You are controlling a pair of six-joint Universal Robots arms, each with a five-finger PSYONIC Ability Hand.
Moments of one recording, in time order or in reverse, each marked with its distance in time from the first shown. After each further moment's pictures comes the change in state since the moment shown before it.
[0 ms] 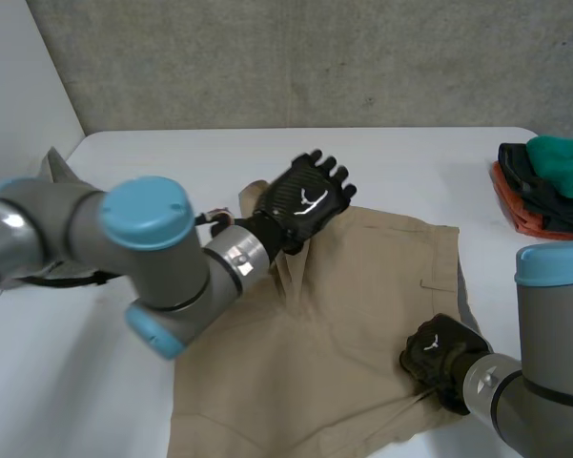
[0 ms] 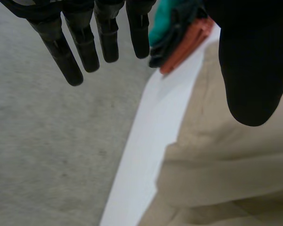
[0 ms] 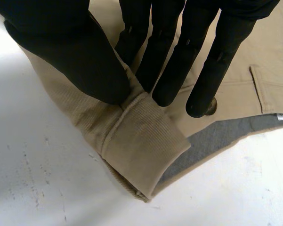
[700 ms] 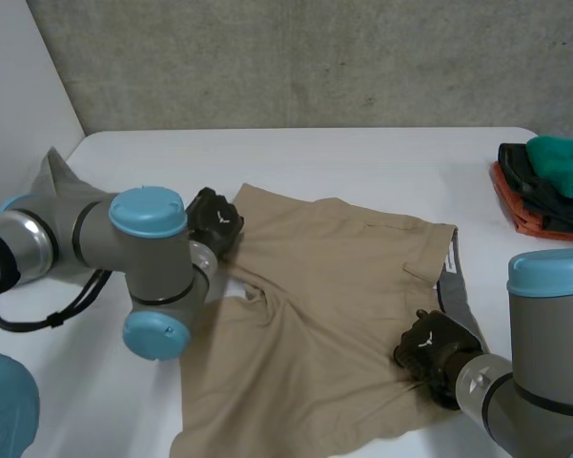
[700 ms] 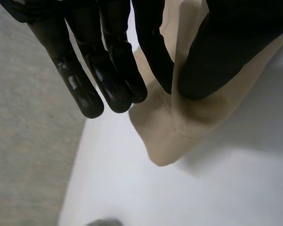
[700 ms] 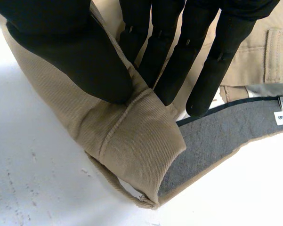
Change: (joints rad) left arm 0.082 -0.084 0.014 -0.165 -0.511 0.160; right arm 0.009 0.020 0.010 -0.069 -0.001 0.036; left_hand 0.806 0.845 0.839 0.849 0.783; right_hand 0.000 0.000 0.000 0.000 0.010
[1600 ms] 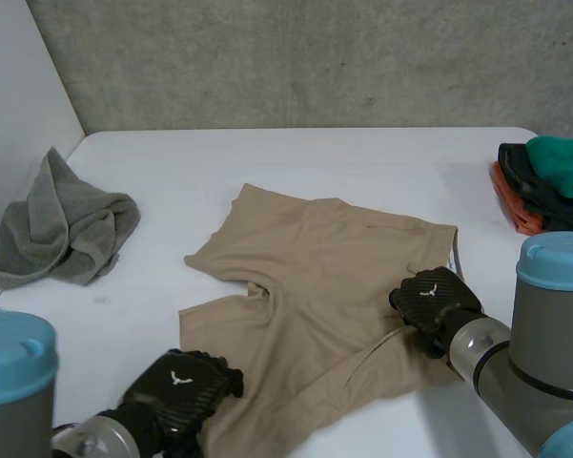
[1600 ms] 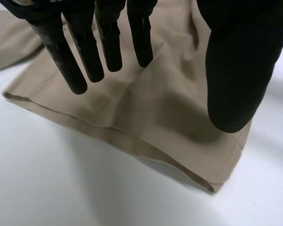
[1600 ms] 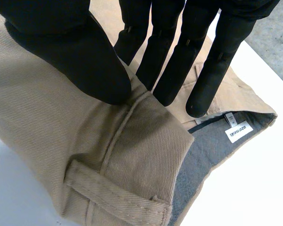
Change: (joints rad) left arm -0.034 0.726 -0.864 -0.304 0.221 -0.685; right arm -0.015 0.000 -0.037 -0.185 -0.006 0.280; left_hand -0.716 -0.749 -0.742 -0.746 -0.681; right_hand 0.012 0.000 0.000 0.000 0.000
